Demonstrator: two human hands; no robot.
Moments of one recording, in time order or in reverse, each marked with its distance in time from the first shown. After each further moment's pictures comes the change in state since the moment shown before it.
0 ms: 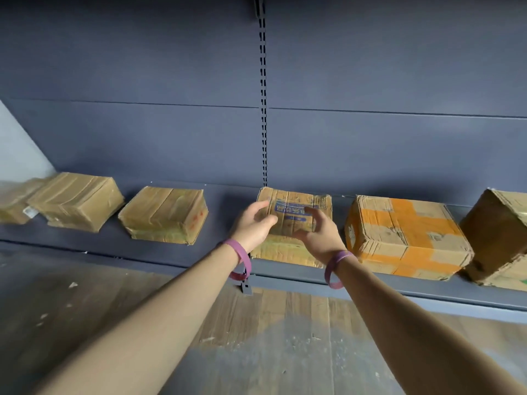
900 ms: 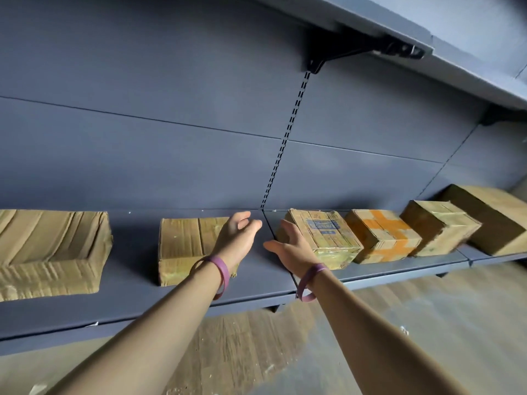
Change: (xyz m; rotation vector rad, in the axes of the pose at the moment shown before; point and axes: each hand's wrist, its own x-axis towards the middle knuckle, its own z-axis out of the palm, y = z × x) left_hand 0.060 -0.092 -0.262 -0.310 -0.291 0.078; right_hand -0.036 -0.200 0.245 -0.036 0.287 0.211
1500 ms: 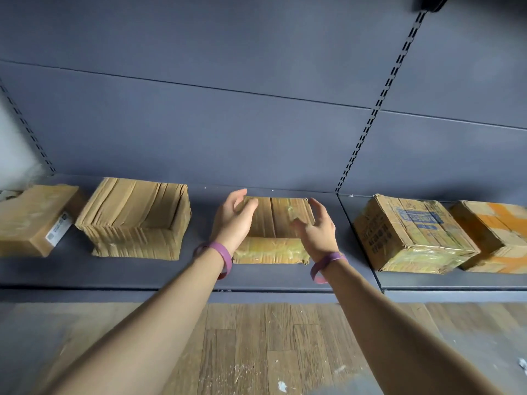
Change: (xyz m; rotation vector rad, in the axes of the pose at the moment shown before) left_hand 0.031 -0.055 -0.117 0.077 0.307 0.054; right_hand 0.055 0.006 0.125 0.197 0.042 -0.055
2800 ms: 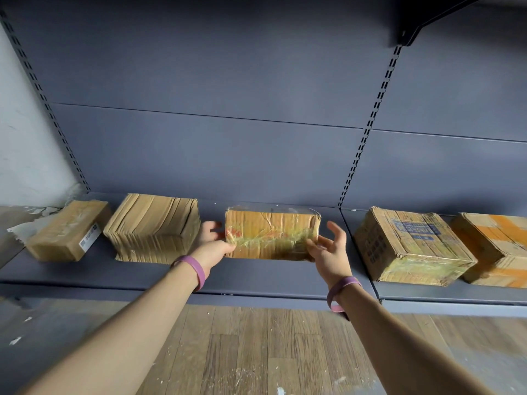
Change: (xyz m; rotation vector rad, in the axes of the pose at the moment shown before) left_hand -0.019 -0.031 -0.036 0.058 -0.022 -0.208; right_hand -0.021 0.032 -0.044 0.341 -0.102 0.014
